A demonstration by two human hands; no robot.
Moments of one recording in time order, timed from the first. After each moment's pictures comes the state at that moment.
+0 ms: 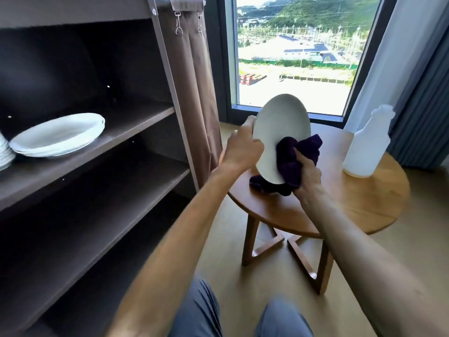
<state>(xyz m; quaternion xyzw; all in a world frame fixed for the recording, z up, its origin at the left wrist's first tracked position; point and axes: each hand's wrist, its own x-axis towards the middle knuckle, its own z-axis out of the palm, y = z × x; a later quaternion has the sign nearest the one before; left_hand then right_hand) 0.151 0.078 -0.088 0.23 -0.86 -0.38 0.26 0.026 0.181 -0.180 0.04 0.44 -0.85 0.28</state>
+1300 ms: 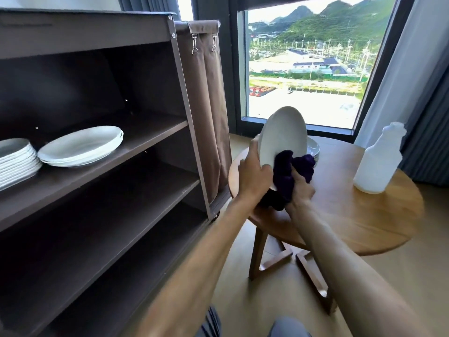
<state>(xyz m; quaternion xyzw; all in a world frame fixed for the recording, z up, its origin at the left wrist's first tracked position) 0.153 0.092 -0.123 0.24 -0.79 -0.42 0.37 0.048 0.143 -0.186 0.07 0.44 -0.87 0.23</state>
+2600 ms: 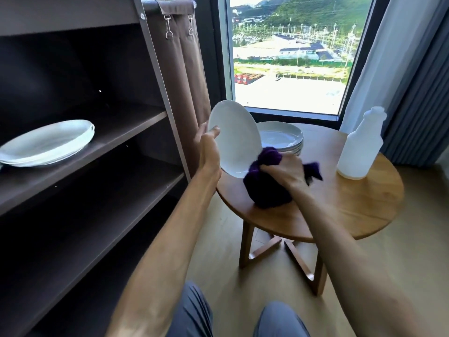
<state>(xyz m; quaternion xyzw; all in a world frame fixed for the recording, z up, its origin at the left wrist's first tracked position) 0.145 0.043 -0.103 0.31 -0.54 -0.64 0.45 0.010 0.164 -0.170 -0.29 0.86 -0.42 0.06</state>
